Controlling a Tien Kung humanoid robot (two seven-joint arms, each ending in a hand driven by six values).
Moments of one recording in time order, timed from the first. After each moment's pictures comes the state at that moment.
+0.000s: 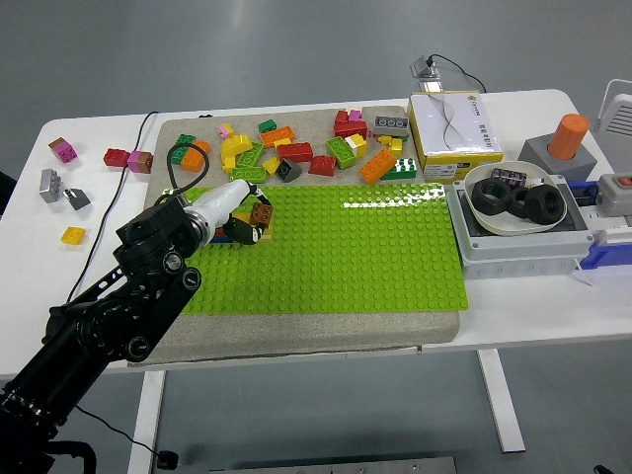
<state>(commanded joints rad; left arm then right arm) -0.64 0.00 -1.03 -1.00 2.00 -0.20 0.36 0.14 -0.09 1.60 0.18 -1.45 -0.03 -0.22</state>
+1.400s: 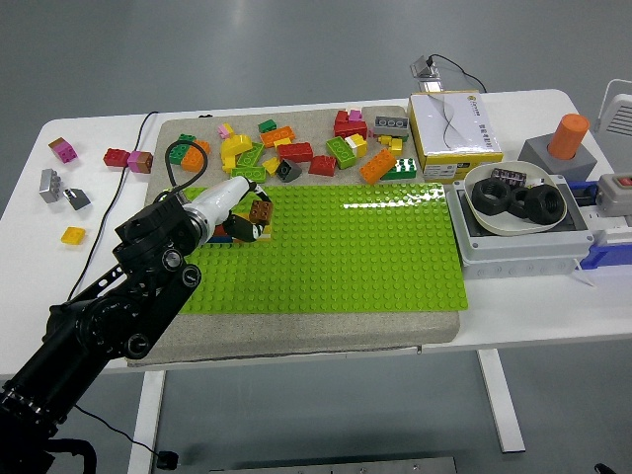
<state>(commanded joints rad) -0.64 0.00 -1.03 -1.00 1.98 -0.20 0.37 0.14 -0.10 1.60 0.18 -1.45 -0.03 -0.21</state>
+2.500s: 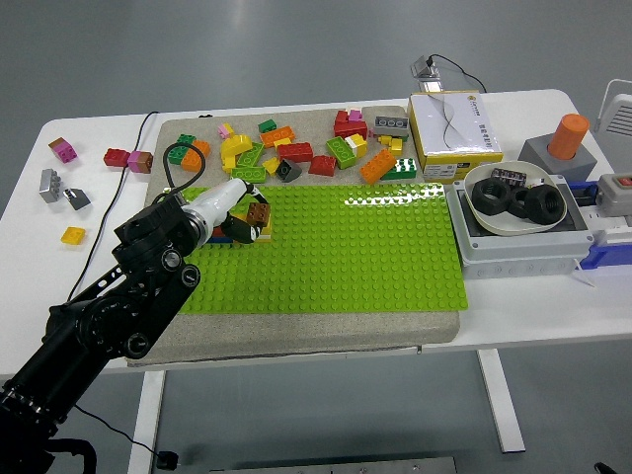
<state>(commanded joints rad) -0.64 0.00 -1.03 -0.99 1.97 -0.20 0.37 0.14 -0.10 1.60 0.18 -1.45 -0.03 -0.21</state>
